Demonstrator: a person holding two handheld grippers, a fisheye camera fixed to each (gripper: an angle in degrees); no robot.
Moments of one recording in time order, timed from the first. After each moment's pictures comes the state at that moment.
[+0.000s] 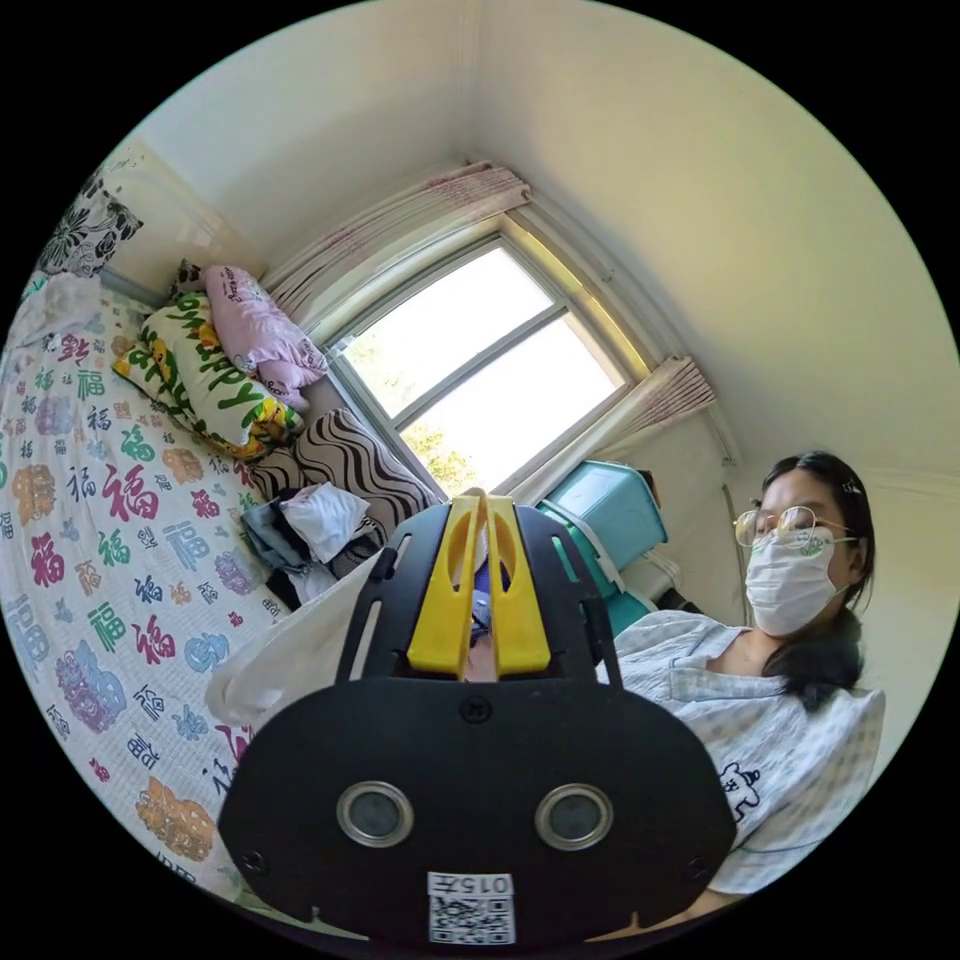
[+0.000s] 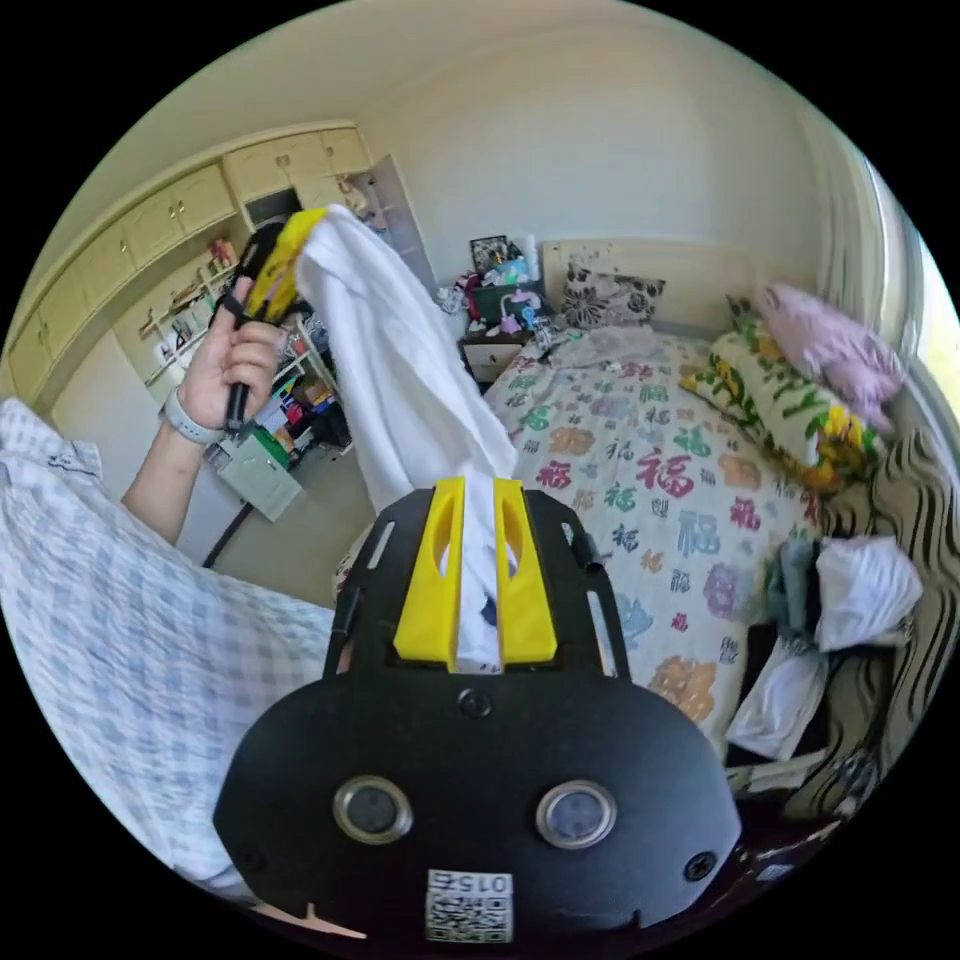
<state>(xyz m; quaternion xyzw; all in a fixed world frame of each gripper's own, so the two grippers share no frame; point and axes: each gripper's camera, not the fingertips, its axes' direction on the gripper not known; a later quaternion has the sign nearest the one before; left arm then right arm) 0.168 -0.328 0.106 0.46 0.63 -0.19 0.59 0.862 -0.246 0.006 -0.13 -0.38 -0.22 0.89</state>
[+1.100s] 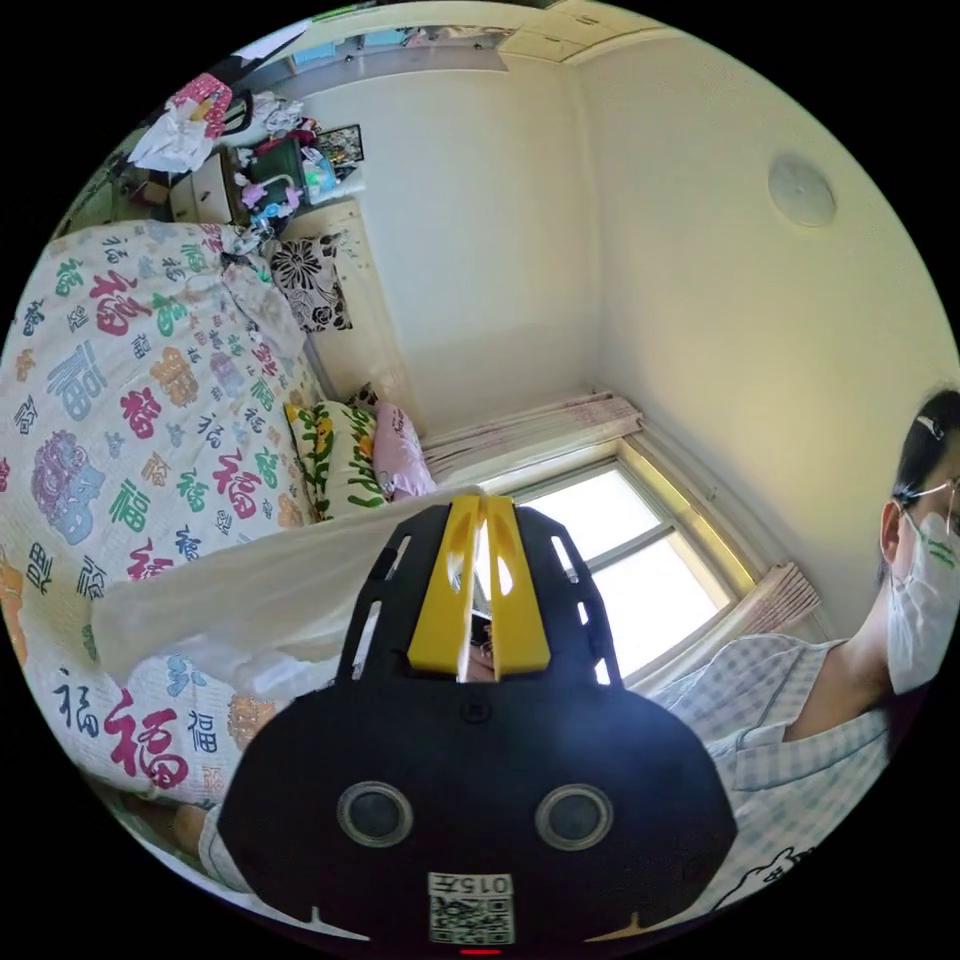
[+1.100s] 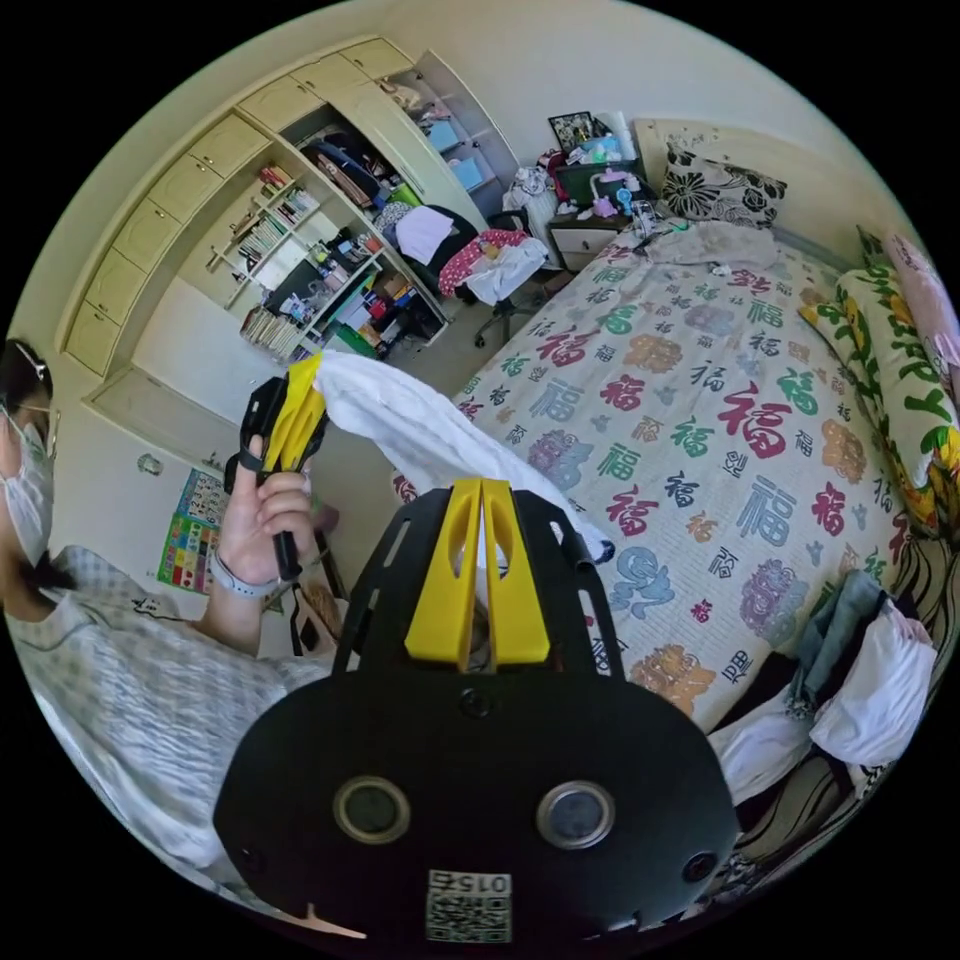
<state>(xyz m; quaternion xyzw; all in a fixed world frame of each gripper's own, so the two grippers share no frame) 0.203 -0.160 0.128 0.52 0.48 -0.56 0.43 0.825 -0.378 0.197 -0.31 -0.48 -0.30 0.76</state>
